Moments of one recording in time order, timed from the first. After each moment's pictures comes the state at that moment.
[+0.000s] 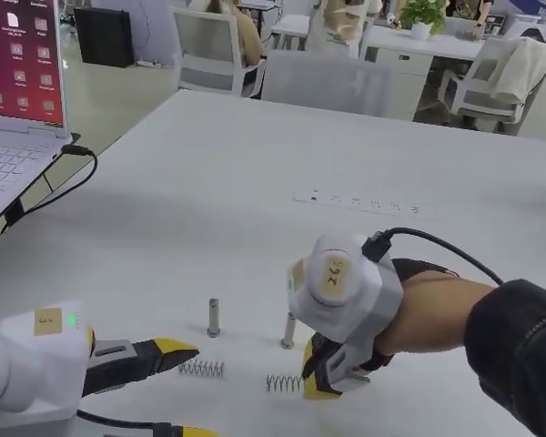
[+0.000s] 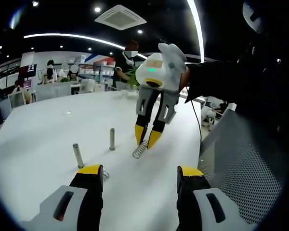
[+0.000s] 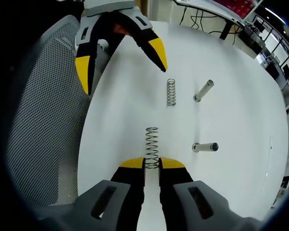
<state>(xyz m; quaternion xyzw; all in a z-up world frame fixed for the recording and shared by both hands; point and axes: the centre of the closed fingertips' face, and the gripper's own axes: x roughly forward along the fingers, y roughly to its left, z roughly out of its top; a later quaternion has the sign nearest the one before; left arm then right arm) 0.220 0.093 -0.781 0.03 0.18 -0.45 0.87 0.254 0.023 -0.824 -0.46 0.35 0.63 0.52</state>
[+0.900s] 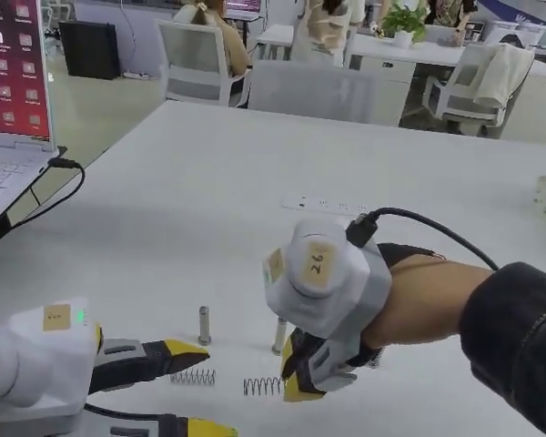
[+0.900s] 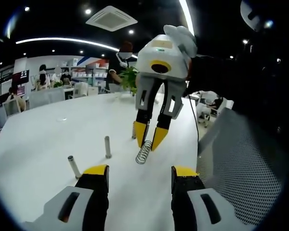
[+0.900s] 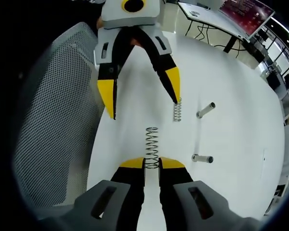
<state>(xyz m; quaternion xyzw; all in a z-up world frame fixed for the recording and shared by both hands) 0.224 0.078 -0.770 0.05 0.17 -0.48 0.86 0.236 0.038 -0.795 -0.47 0.33 0.65 0.51</state>
